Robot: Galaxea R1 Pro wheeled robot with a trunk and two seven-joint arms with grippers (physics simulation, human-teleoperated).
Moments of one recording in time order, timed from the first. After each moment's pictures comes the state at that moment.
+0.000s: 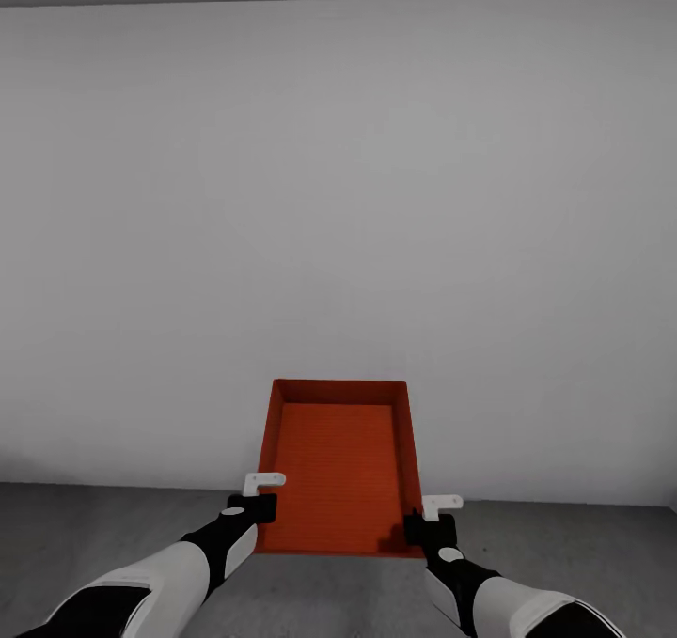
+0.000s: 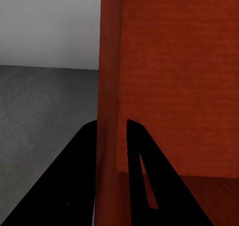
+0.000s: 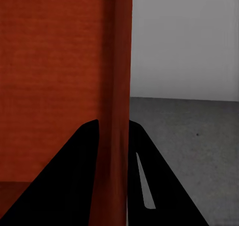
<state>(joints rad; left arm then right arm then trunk) -0.77 -0.11 0.00 -0.06 0.00 -0.04 0.14 -0.71 0.11 0.38 0.02 -0.31 -0.32 -0.17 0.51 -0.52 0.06</state>
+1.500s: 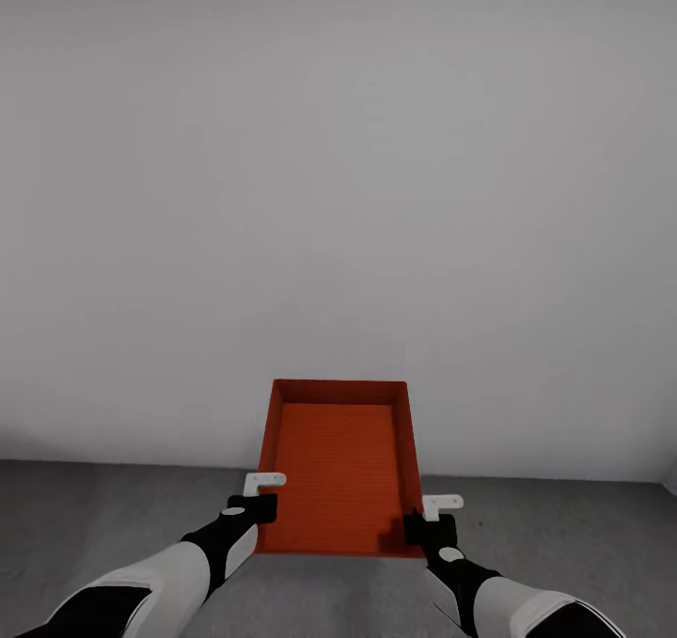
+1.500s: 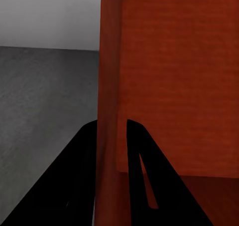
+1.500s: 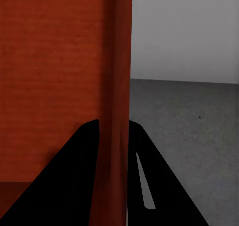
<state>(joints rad) -0.77 -0.11 0.00 -0.06 0.00 -0.04 0.15 -0.71 0.11 0.38 0.02 -0.31 -0.32 -0.17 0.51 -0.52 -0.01</state>
